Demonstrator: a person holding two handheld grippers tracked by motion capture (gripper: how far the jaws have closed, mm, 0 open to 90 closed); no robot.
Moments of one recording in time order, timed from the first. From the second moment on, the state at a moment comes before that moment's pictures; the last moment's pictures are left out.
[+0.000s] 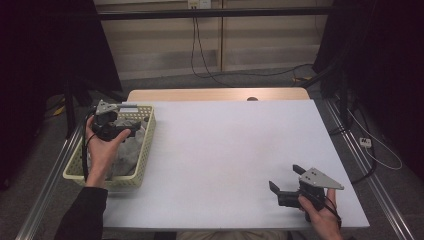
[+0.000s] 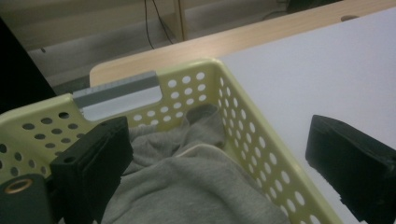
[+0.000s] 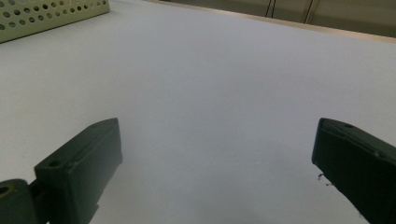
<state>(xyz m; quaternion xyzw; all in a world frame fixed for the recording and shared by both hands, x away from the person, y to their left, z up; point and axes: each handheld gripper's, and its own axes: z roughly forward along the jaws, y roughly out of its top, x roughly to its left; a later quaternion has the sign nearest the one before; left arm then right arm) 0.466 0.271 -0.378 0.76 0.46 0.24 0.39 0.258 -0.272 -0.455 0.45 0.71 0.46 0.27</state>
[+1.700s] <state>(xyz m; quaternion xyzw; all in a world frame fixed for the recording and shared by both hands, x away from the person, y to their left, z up) 0.498 0.295 -0.440 0.78 0.57 0.15 0.19 0.259 -0.270 -0.456 0.44 0.72 0.46 0.25</state>
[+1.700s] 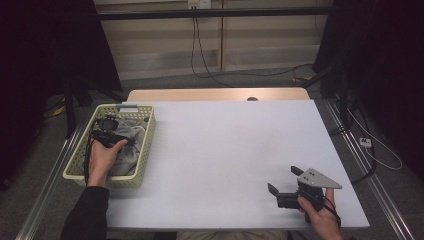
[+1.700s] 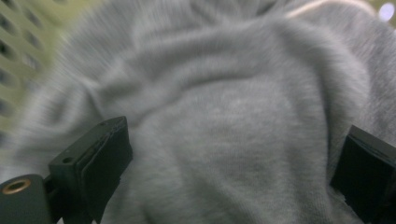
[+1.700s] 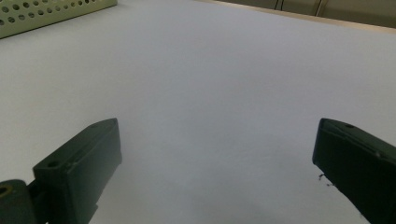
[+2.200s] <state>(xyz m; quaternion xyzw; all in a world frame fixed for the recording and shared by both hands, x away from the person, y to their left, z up) 0.502 0.296 -0.452 0.77 0.60 0.11 0.20 0.260 -0.270 -0.458 0.45 0.73 0.45 0.25</state>
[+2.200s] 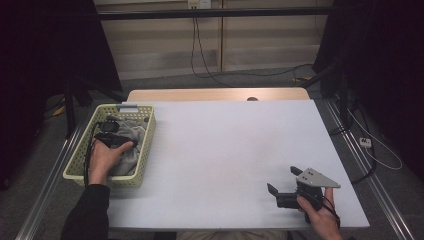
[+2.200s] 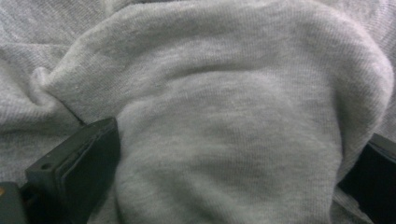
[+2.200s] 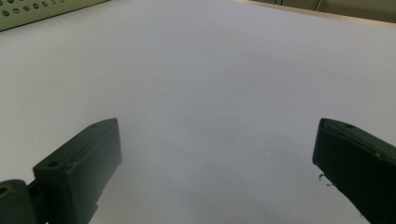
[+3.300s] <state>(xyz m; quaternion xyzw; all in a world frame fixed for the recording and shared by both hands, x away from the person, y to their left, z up) 0.496 0.279 -0.437 0.80 0.56 0.09 0.20 0.260 -0.269 -0.458 0.44 0.73 0.46 0.25</state>
